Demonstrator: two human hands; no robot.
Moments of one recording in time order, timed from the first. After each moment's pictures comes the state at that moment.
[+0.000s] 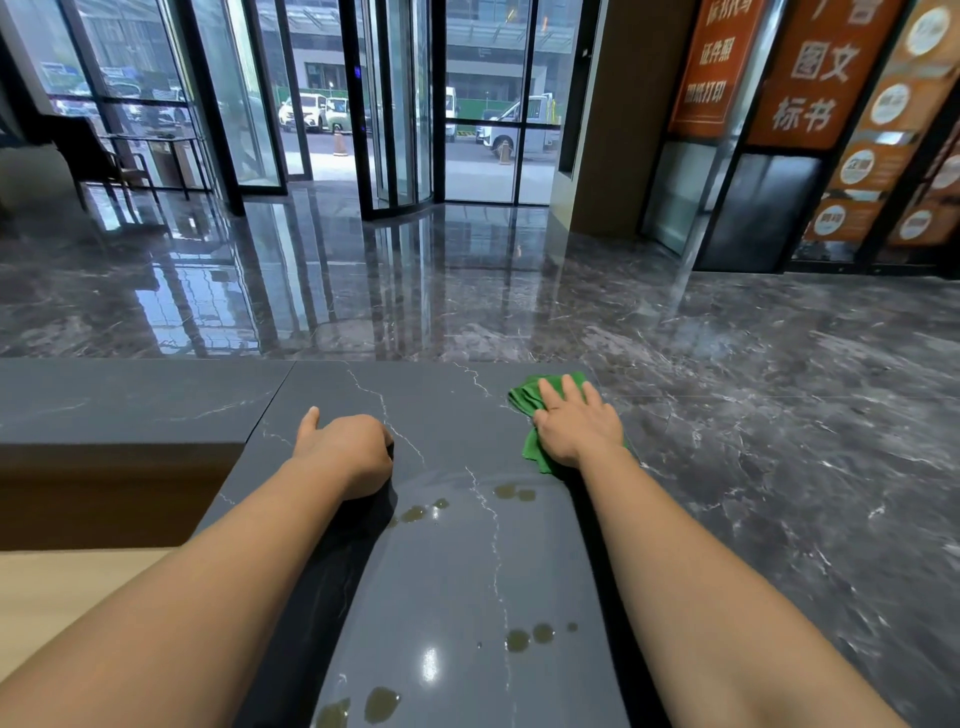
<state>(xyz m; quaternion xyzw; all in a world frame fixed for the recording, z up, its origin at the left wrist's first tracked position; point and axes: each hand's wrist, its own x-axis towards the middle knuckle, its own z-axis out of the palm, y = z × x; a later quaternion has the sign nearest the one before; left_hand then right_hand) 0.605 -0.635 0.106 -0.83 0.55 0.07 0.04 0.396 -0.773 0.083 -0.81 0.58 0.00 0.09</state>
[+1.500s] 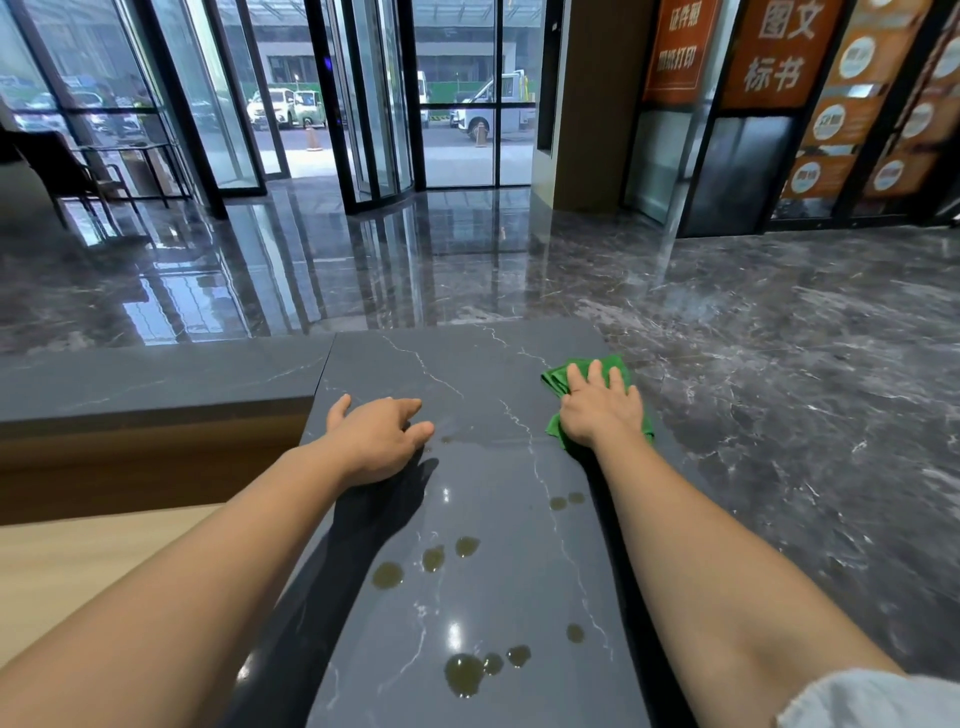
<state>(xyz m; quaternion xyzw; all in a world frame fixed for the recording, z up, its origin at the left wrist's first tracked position) 0.600 -0.530 0.127 -0.78 0.61 0.13 -0.05 0.385 -0.671 0.083 -0.75 0.65 0.00 0.08</state>
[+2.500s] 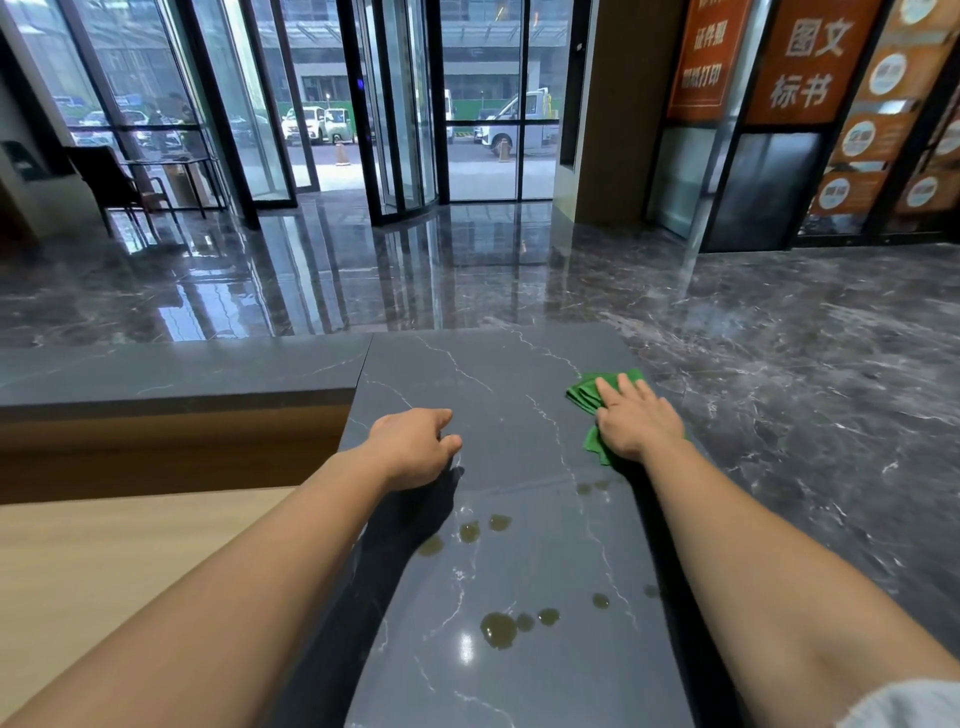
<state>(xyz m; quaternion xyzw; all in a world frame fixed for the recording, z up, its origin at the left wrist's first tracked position) 0.595 -0.504 0.122 -0.77 0.62 0.15 -0.06 0.363 -0.650 0.082 -0.79 0.61 0.01 0.08</state>
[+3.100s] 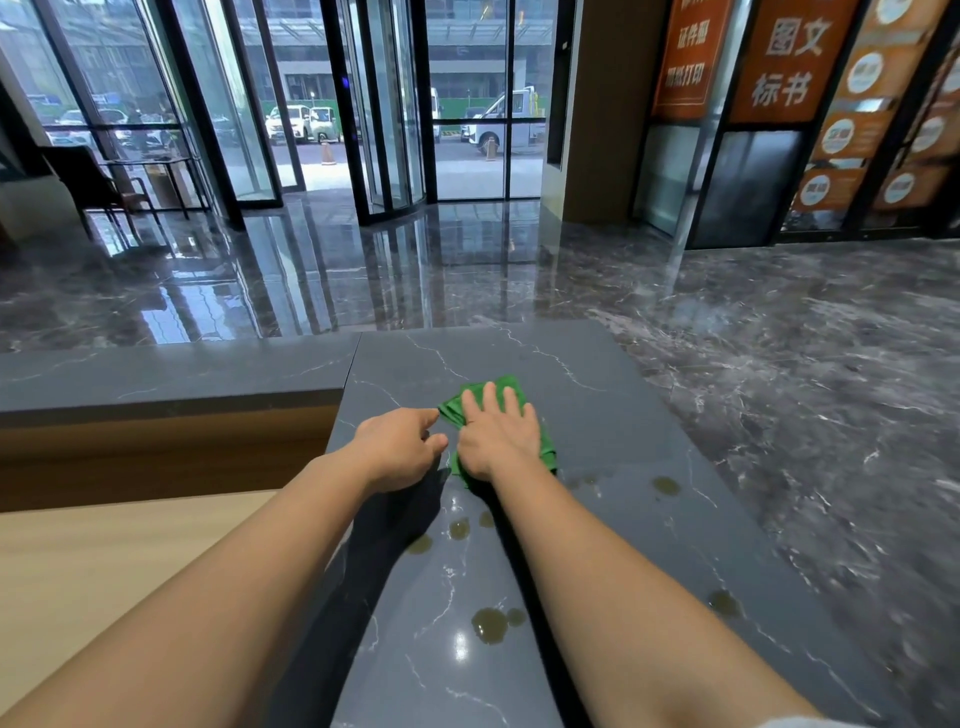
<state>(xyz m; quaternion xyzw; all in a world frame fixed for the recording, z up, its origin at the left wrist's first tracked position) 0.598 -0.503 0.118 -0.76 0.62 0.16 -0.10 0.486 -0.577 0.080 -0.84 0.54 -0.01 0.07</state>
